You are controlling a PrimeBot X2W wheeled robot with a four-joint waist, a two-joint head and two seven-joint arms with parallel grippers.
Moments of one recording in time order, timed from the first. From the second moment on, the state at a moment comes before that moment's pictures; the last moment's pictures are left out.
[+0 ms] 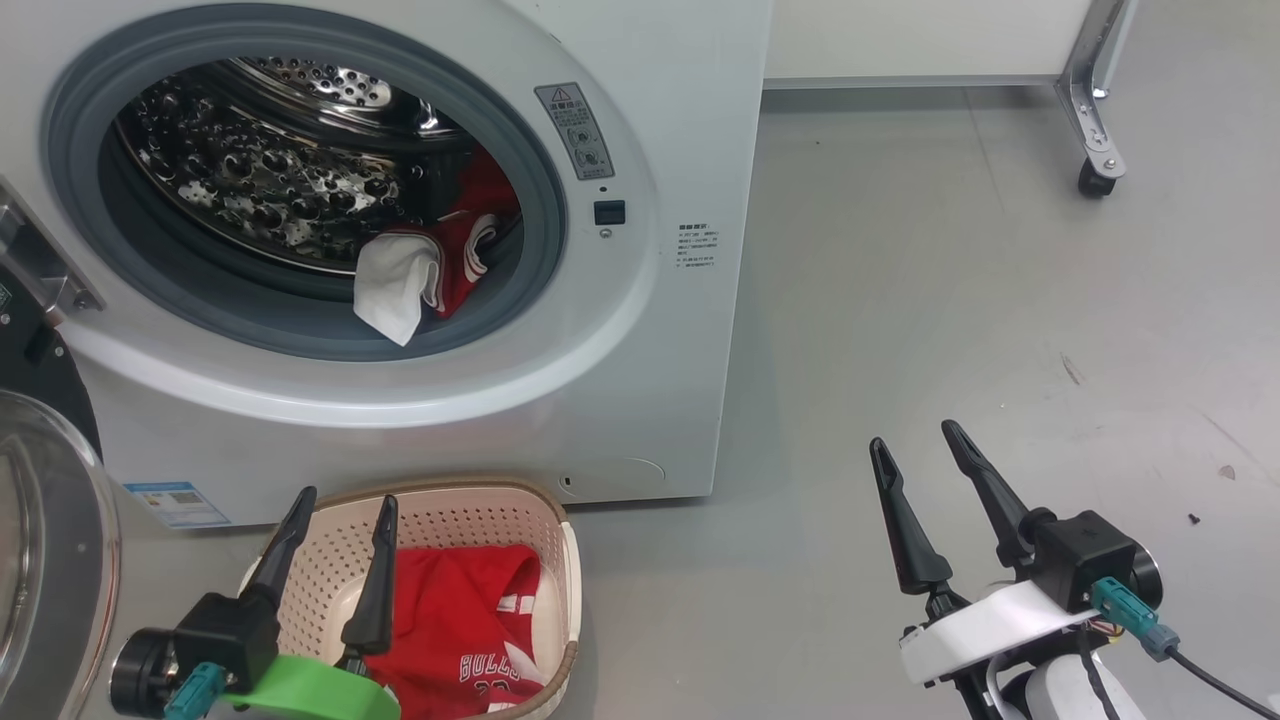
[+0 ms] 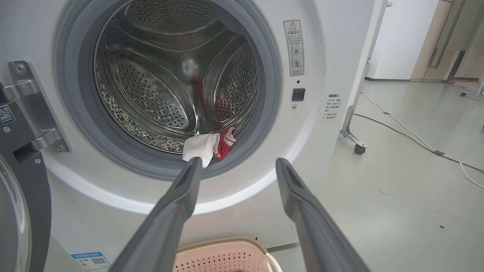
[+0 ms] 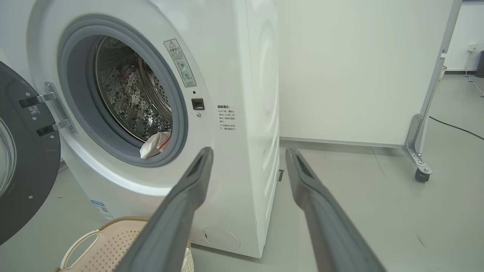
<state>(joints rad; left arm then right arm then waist) 0.01 0.05 -0.09 0.16 -0.23 -0.12 -0.25 -0.02 -0.05 0.23 0.13 0.25 0.10 -0.25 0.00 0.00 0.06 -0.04</state>
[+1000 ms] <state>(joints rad) 0.03 0.05 -0.10 0.11 -0.23 -0.12 -0.25 -0.01 -0.05 0.23 0.12 0.25 0.10 -0.25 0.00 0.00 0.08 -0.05</state>
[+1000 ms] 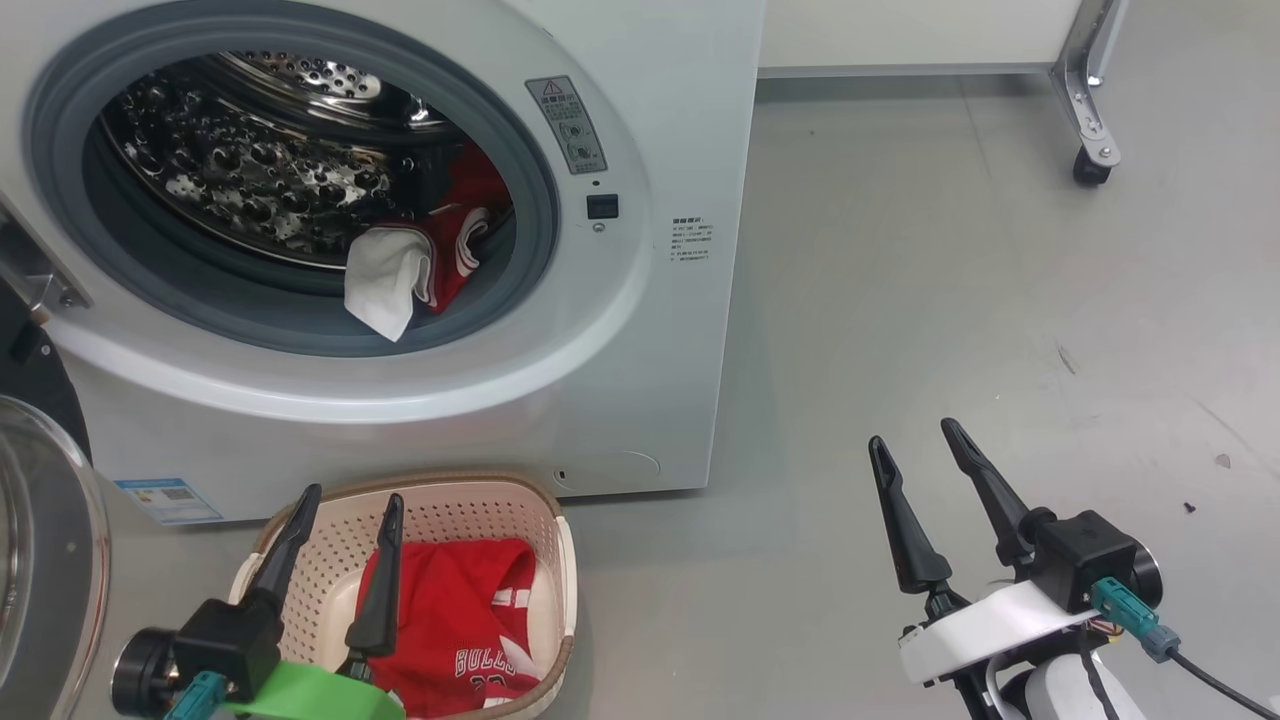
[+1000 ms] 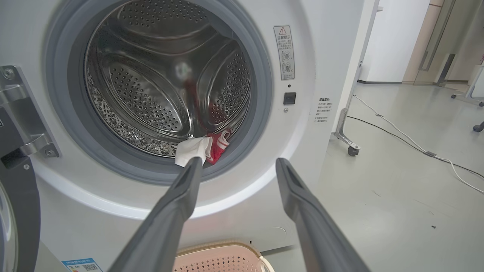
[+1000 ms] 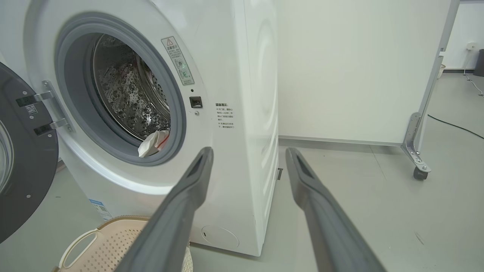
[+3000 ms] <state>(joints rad) -0.71 0.28 0.07 0.35 -0.29 -0.09 0.25 -0.21 -0.05 0.40 0.04 0.31 0.09 -0.25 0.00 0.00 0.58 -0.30</state>
